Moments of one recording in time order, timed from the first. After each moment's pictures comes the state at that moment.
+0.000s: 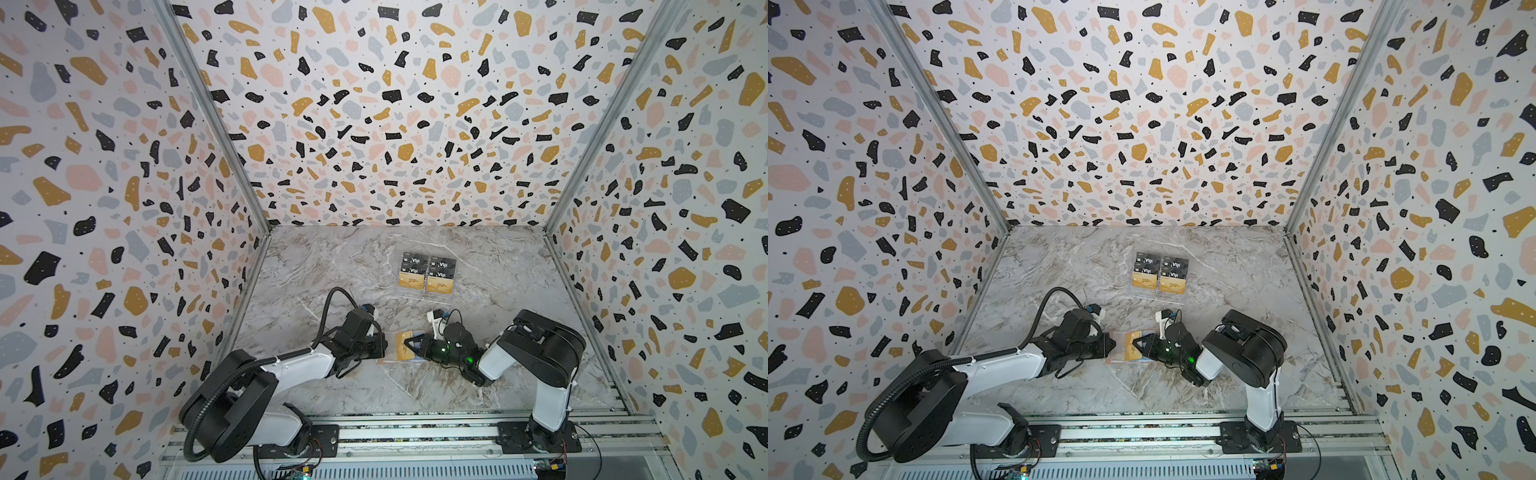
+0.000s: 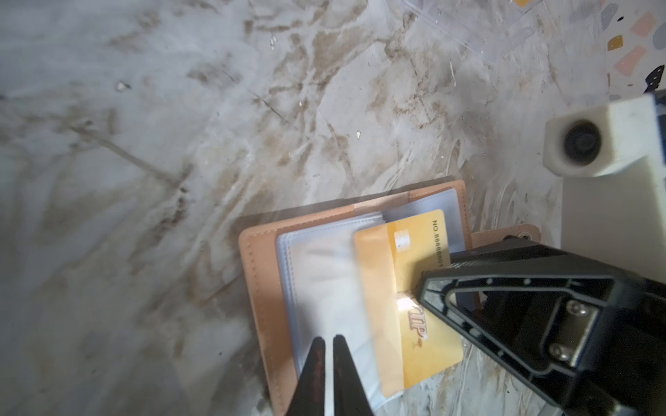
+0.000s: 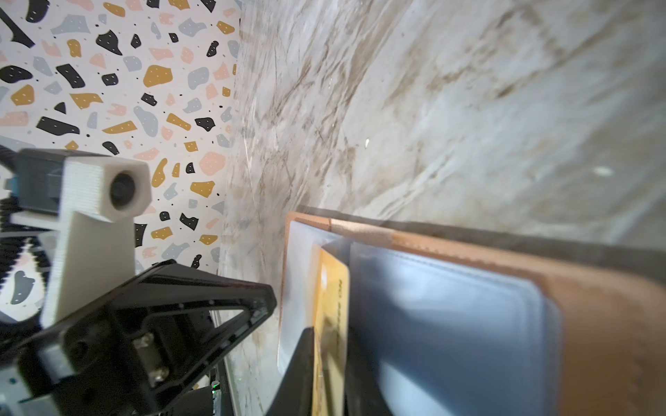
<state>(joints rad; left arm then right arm) -0.62 1.35 0.47 0.03 0.22 -0.63 0.85 1.88 0.45 1.00 -0.27 1.09</state>
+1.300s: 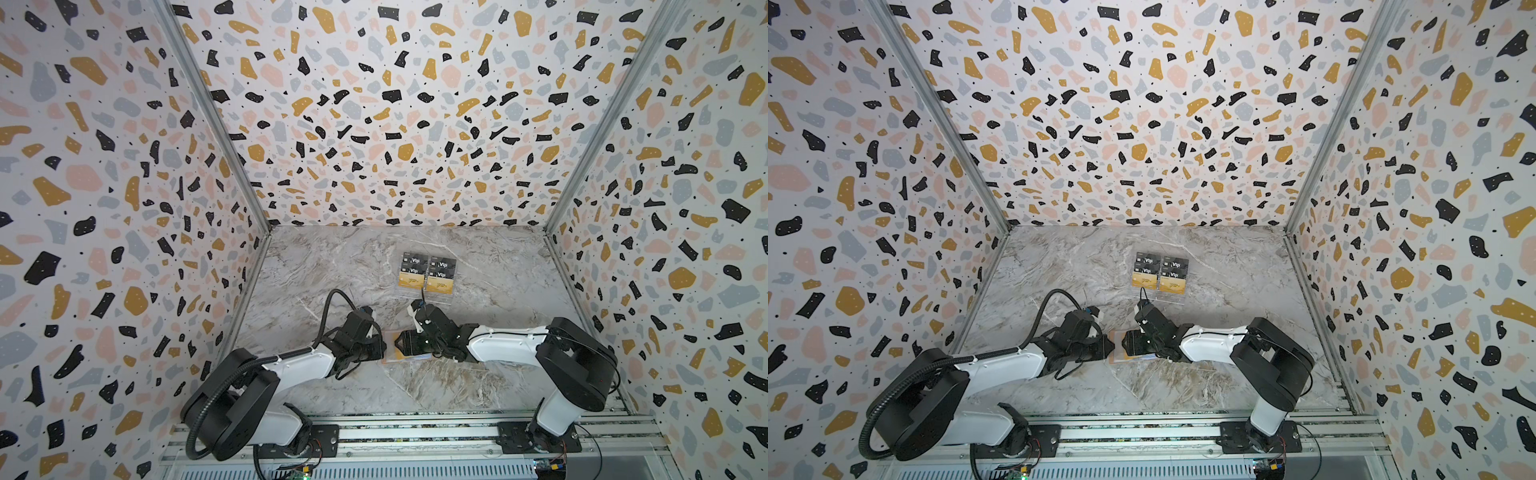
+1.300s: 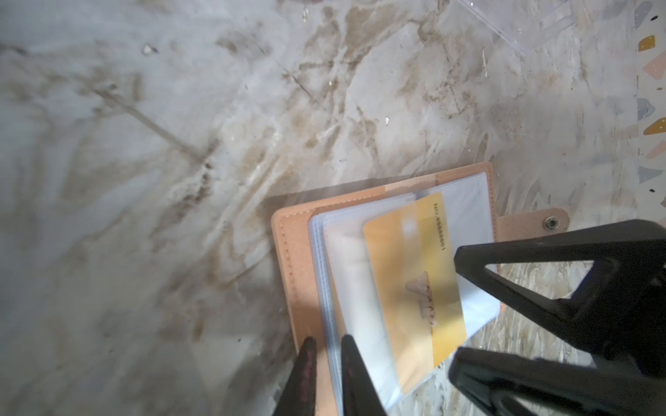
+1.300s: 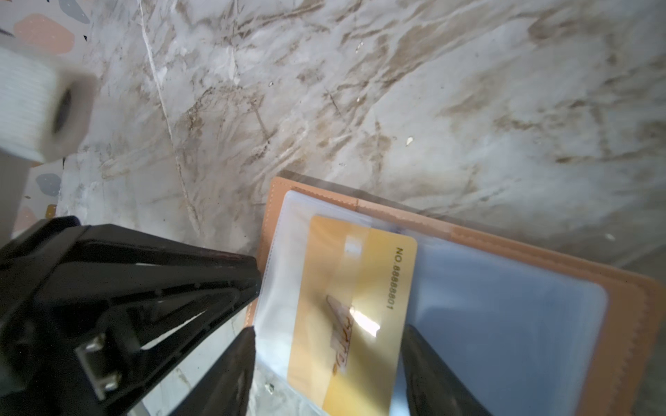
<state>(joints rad) -0.61 1.35 0.47 -0.01 0.20 -0.66 0.93 1.68 0.84 0.01 -0.15 0.69</state>
